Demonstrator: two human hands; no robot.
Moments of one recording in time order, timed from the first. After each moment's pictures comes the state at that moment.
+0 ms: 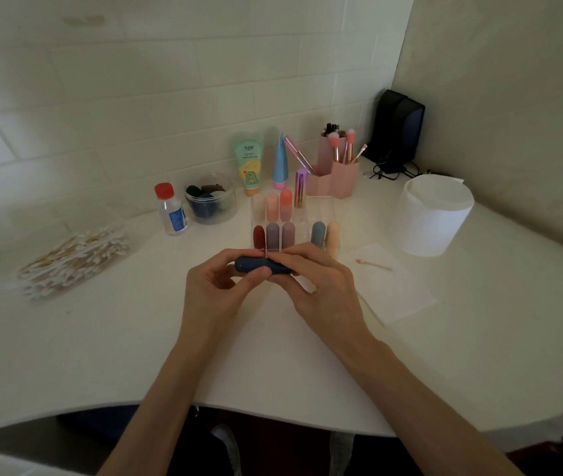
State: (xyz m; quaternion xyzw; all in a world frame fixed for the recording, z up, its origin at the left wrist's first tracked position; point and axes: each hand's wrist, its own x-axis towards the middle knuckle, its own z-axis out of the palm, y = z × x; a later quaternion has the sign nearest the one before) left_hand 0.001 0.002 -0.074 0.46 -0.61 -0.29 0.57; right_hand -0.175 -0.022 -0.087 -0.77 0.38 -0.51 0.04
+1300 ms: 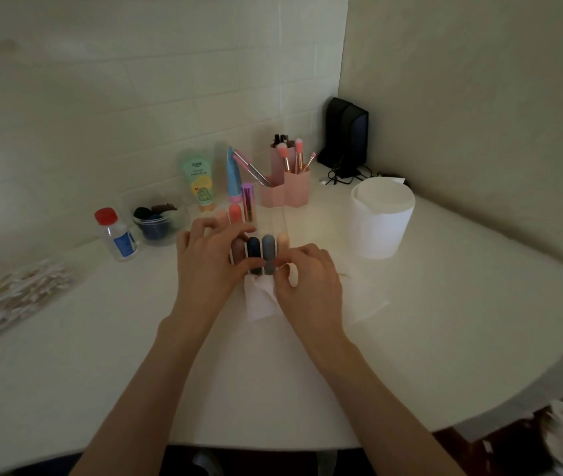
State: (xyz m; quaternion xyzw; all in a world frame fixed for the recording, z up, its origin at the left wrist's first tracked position) left_hand -0.051 -0.071 -0.051 0.60 -0.74 0.04 0.30; right_hand -0.205 -0.034 -0.082 -0.64 0.62 -0.45 0.03
